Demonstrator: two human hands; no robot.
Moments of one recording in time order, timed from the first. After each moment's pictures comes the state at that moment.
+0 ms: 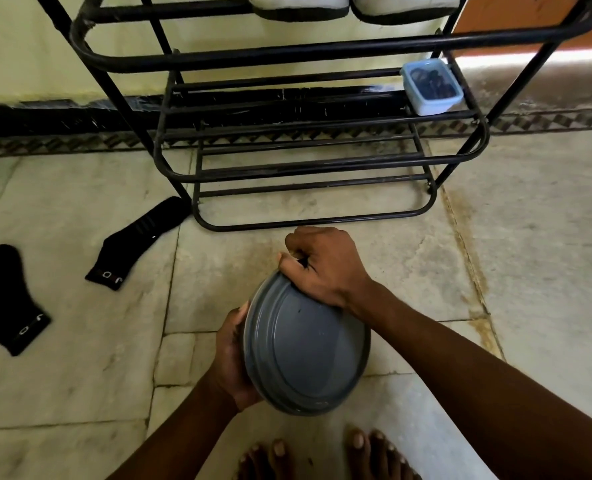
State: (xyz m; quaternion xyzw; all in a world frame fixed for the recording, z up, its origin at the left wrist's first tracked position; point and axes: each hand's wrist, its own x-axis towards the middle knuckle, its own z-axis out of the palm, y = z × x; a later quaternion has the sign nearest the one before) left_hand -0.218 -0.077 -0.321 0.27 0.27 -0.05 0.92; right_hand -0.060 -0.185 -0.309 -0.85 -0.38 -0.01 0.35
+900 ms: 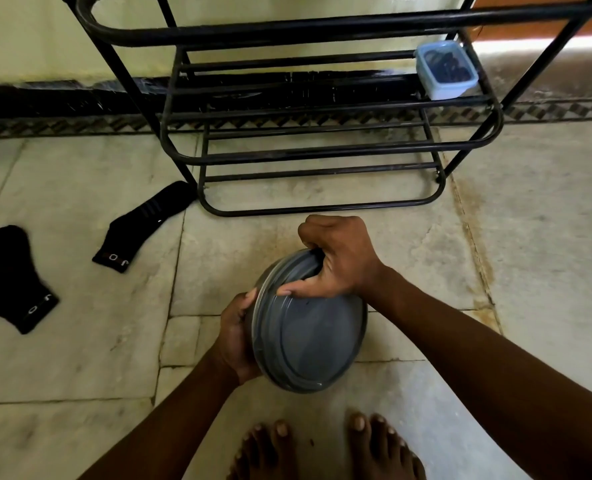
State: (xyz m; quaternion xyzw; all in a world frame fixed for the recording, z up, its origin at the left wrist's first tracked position) left_hand -0.220 -0.063 -0.342 0.34 0.22 -0.12 0.90; right_hand -0.058 -0.197 -0.308 -0.78 -0.47 -0.09 0.39
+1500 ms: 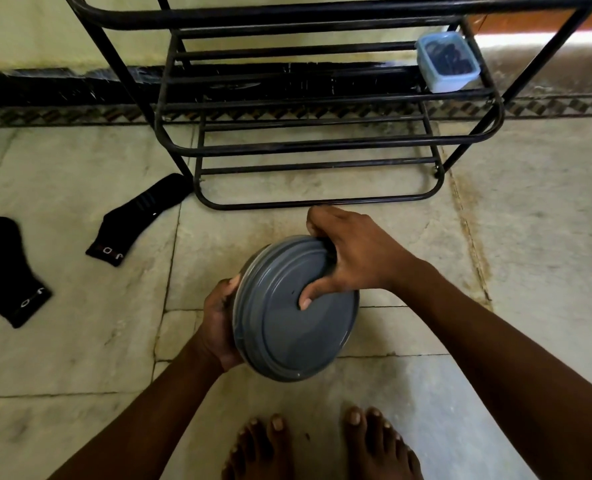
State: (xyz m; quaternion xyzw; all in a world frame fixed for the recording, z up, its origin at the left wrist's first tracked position) left_hand -0.219 -0.042 -0.351 0.29 0.19 -0.11 0.93; right_hand -0.048 -0.227 -0.284 -0.82 -0.49 0.12 0.28
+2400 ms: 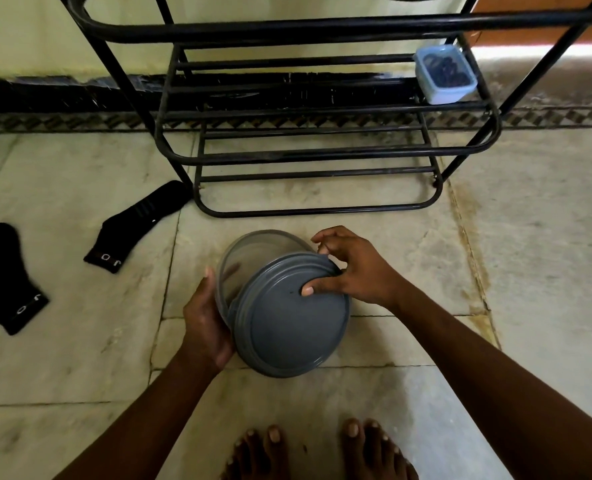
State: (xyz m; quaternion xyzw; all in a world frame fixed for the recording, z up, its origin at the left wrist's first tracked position) left_hand -0.213 -0.034 -0.346 0.41 0.36 0.04 0.84; right_hand -0.049 -0.238 -0.342 -0.80 -0.30 0.24 0.45
